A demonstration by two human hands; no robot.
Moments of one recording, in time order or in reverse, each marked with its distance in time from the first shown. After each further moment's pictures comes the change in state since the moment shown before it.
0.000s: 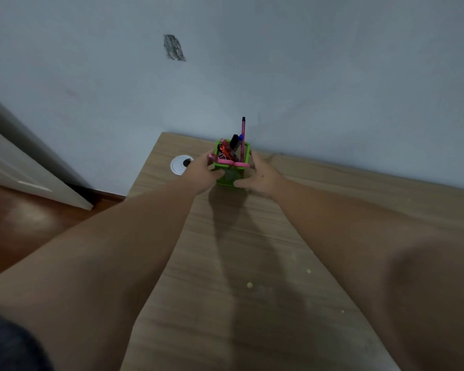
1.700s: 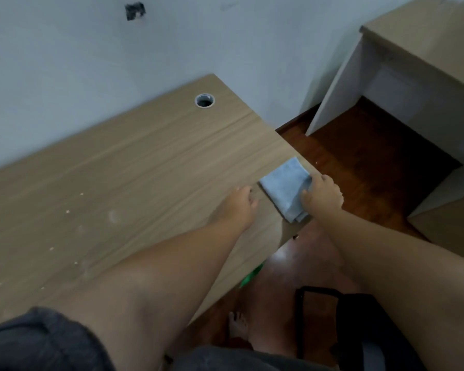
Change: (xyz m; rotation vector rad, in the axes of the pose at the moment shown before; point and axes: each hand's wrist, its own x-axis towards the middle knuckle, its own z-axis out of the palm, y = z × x) left_hand -0.353 0.232 0.650 0.564 -0.685 0.426; right_hand -0.675 0.382 -0.328 -0.379 1.073 1.055
